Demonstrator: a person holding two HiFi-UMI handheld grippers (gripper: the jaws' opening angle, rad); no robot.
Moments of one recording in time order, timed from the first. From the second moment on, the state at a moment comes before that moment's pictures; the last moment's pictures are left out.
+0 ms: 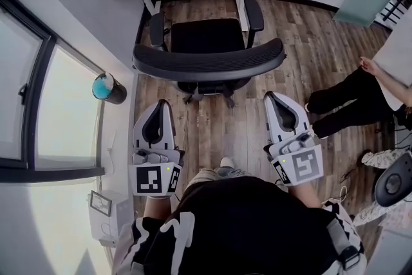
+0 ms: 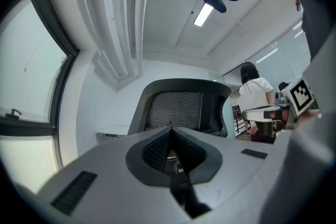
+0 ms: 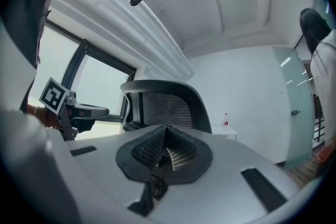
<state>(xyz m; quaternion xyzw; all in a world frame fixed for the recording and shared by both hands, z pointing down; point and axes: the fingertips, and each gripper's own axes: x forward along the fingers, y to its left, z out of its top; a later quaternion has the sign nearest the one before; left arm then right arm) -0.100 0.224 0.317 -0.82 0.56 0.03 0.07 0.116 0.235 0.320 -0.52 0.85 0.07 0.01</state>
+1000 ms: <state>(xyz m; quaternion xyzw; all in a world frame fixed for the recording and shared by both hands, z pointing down) -0.130 0.187 0.315 -0.83 0.56 0.02 0.04 0.125 0.201 0.322 -0.56 0.82 0.09 -0.03</state>
